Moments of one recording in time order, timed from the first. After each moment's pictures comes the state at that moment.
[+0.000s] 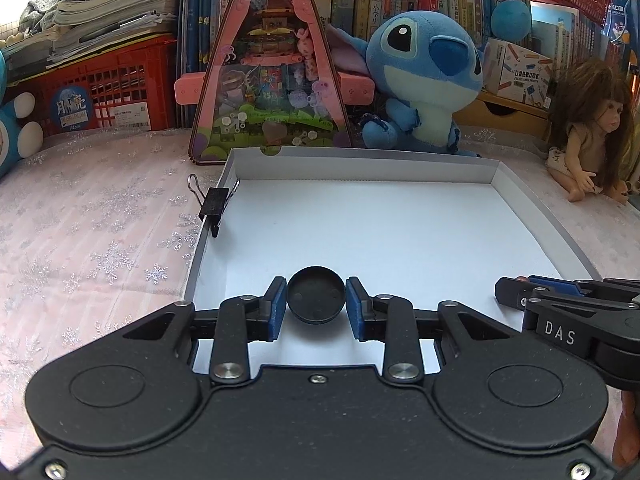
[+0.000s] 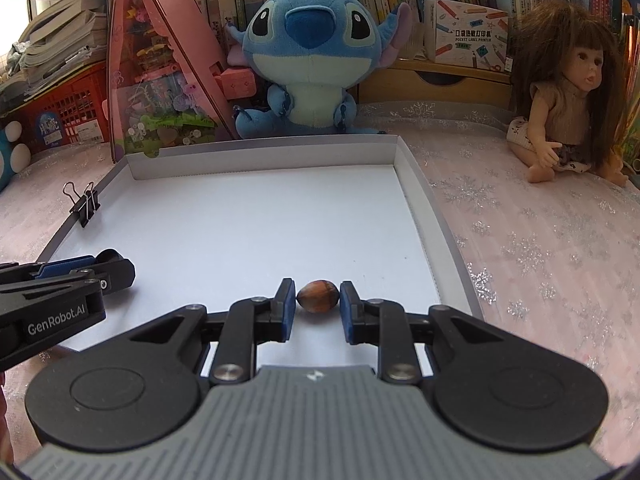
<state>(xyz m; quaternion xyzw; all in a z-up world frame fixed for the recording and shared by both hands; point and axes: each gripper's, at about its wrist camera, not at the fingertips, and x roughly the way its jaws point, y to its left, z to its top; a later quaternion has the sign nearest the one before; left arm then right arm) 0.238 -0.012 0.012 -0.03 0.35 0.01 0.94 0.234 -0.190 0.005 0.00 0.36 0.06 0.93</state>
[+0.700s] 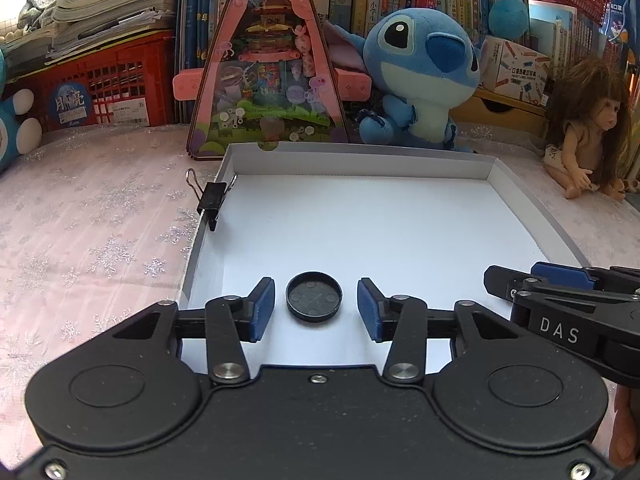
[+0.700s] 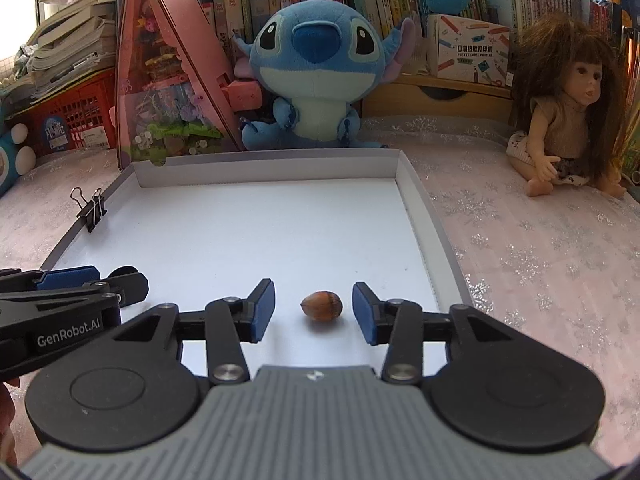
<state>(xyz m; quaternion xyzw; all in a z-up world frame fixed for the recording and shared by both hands) 0.234 -0.012 0.015 -0.03 0.35 0.00 0.94 0.226 -0.189 0.014 0.00 0.34 0.07 0.94</state>
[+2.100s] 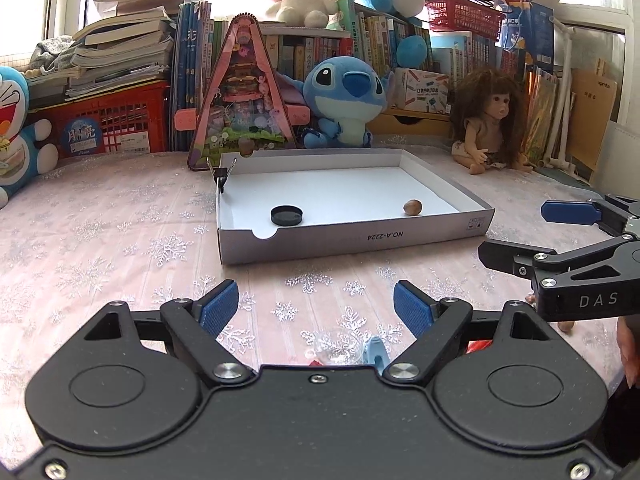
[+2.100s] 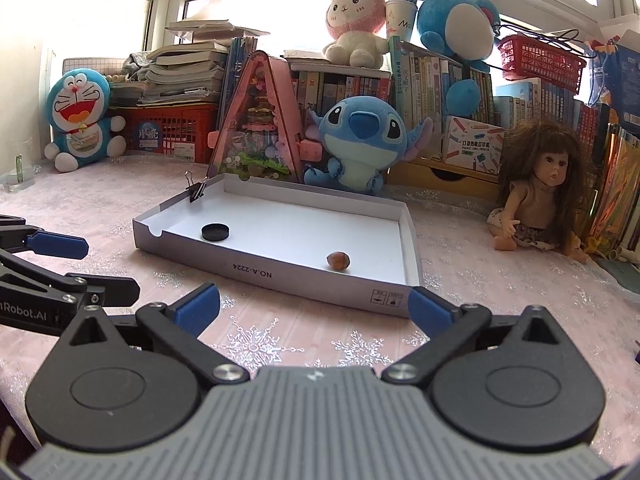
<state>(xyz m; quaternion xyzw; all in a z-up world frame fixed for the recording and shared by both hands) 0.046 0.006 0.024 -0.01 0.27 -0.08 0.96 0.064 -0.216 0.031 -0.08 0.21 0.14 0.96</state>
